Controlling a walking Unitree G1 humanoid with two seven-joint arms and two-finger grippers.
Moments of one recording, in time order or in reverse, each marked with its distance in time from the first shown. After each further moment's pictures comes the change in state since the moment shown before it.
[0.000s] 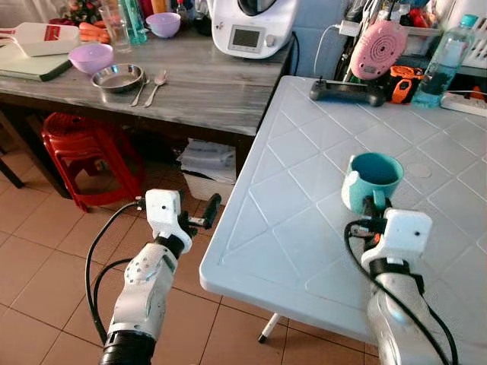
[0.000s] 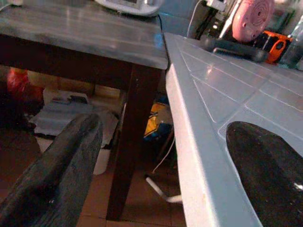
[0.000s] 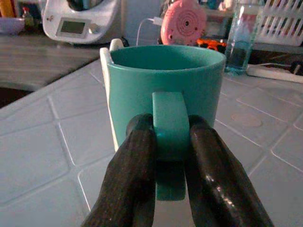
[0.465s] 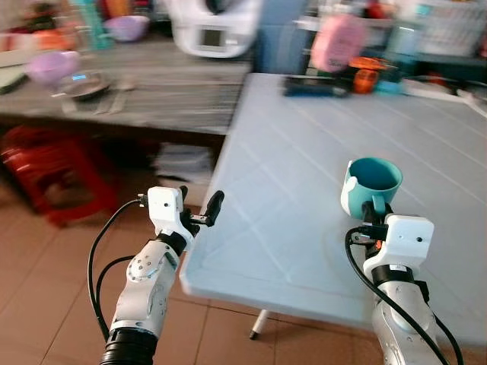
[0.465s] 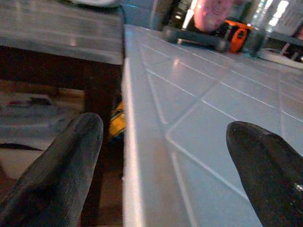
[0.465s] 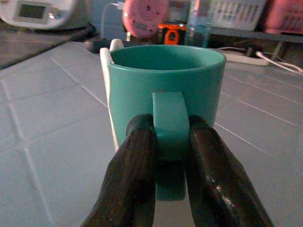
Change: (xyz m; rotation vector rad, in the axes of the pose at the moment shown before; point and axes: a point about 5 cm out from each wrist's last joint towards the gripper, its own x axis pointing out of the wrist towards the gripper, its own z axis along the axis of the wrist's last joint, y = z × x) left arm 0.002 -0.003 0.001 -0.005 -0.004 -0.012; right arm -0.009 -0.001 -0.001 -0.022 0.035 0.026
